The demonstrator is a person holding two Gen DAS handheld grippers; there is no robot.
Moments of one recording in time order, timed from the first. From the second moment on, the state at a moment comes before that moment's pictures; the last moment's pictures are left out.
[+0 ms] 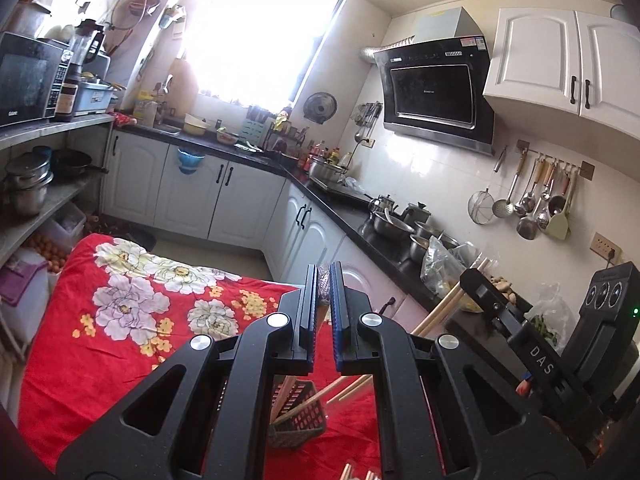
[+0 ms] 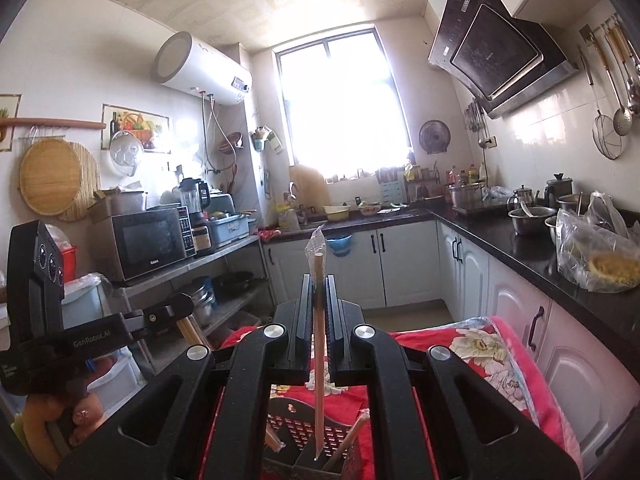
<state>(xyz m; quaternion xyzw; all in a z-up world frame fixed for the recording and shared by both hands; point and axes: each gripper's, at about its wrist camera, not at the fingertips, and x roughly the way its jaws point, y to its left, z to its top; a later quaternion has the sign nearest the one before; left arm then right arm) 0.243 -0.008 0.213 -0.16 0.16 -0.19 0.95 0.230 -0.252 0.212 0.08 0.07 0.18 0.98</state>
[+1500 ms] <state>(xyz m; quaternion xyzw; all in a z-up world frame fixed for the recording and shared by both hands) 0.280 -0.020 0.108 -0.13 0.23 -0.18 0.95 0.273 -0.226 0.097 0.06 0.15 0.14 0.98</state>
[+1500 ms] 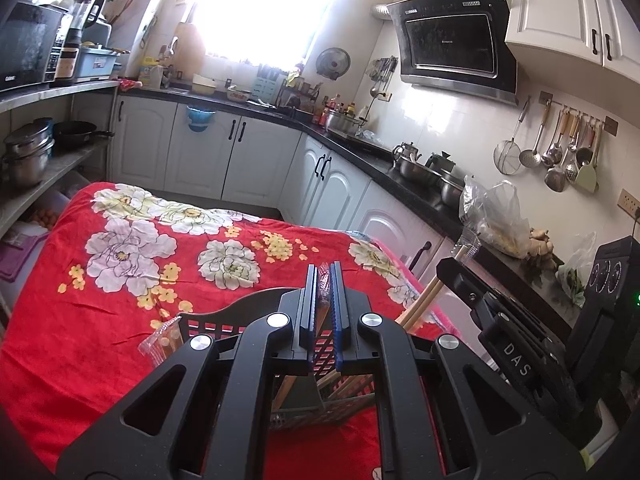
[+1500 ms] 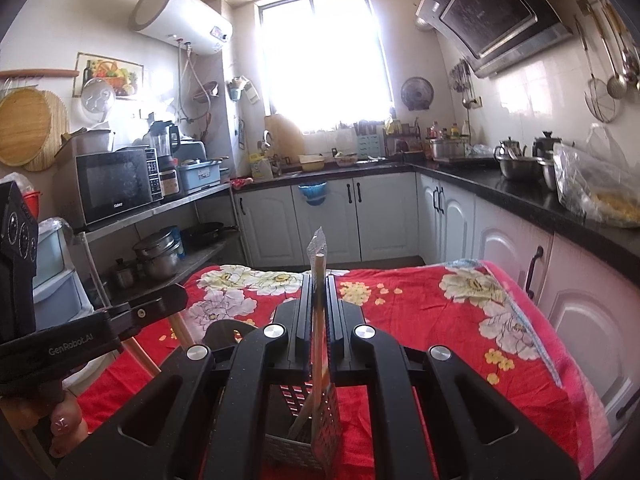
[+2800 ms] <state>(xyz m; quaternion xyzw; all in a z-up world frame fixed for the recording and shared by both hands) 0.235 0.005 0.102 -0.17 0.22 -0.19 0.94 0.223 -0.264 0.069 0.12 0.22 0.11 0.96</state>
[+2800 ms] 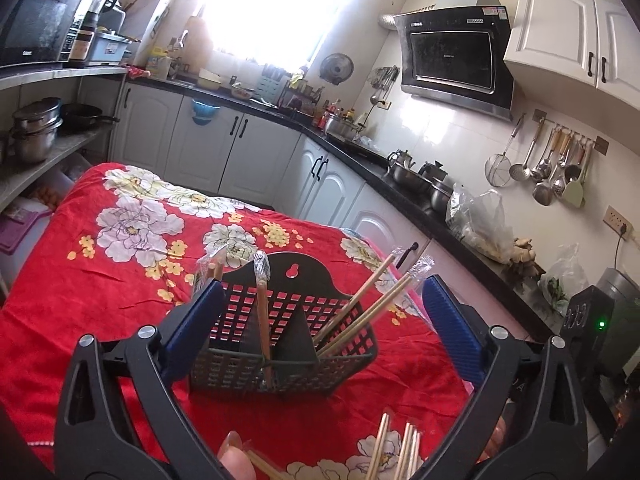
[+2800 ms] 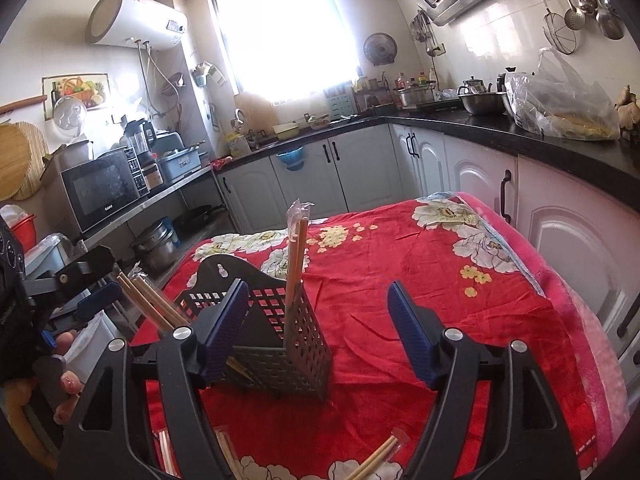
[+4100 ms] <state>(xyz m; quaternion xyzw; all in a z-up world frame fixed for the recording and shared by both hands) 0.166 0.030 0.079 -0.18 0.24 -0.18 0.94 0.167 -0.276 0.070 0.11 0.24 0.10 0.96</state>
